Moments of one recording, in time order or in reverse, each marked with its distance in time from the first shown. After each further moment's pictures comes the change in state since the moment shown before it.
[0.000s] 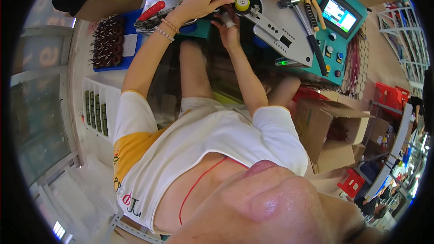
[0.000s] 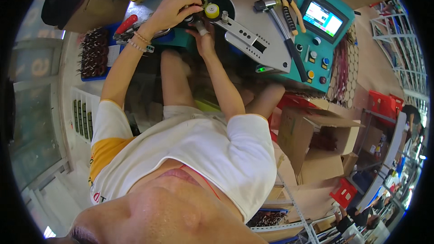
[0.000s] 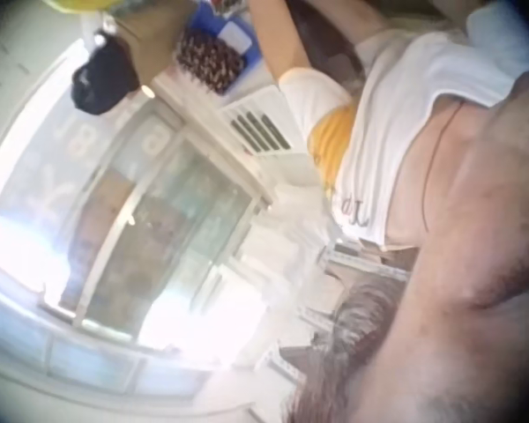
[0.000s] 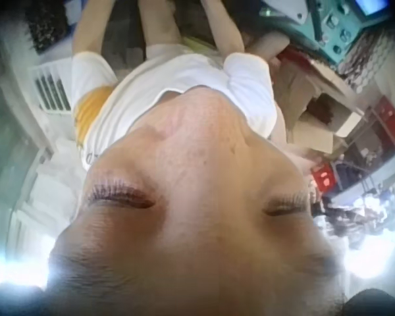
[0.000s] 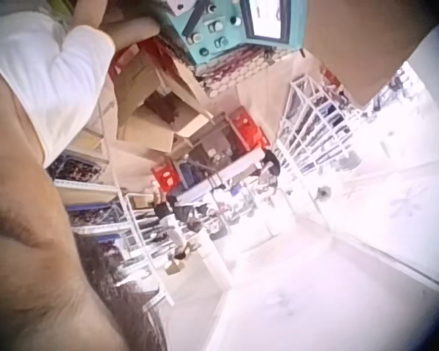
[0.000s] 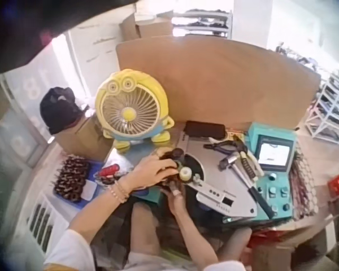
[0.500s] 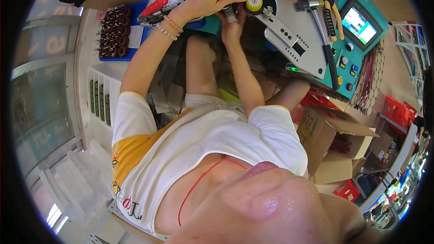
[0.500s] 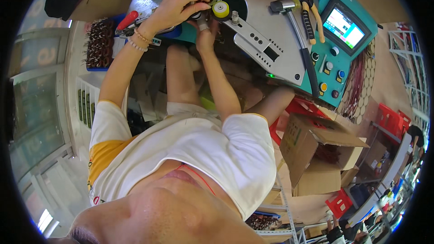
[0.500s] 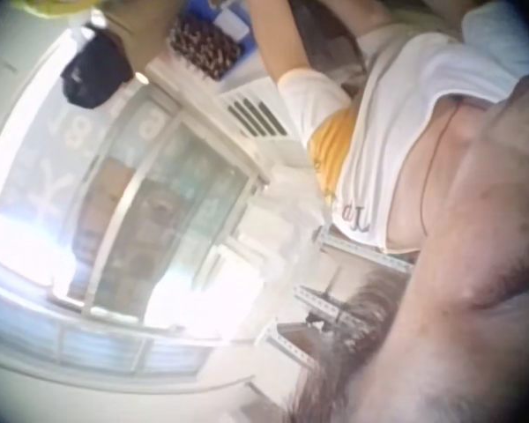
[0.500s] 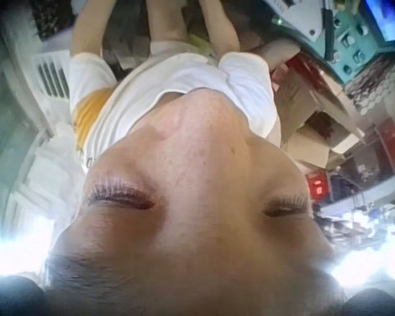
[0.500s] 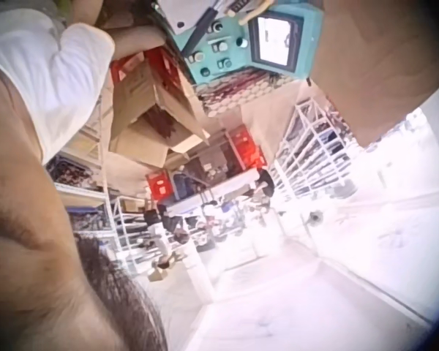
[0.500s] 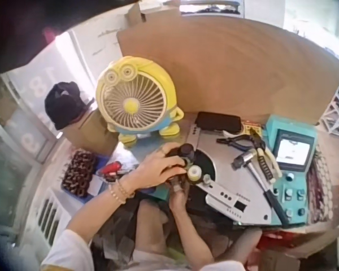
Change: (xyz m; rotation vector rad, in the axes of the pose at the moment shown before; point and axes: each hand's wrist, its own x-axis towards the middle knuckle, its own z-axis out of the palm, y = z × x) left_hand 0.001 0.004 -0.004 0.008 0.003 -0.012; right_hand 0.008 0.017 0.031 -0.082 0.000 -0.204
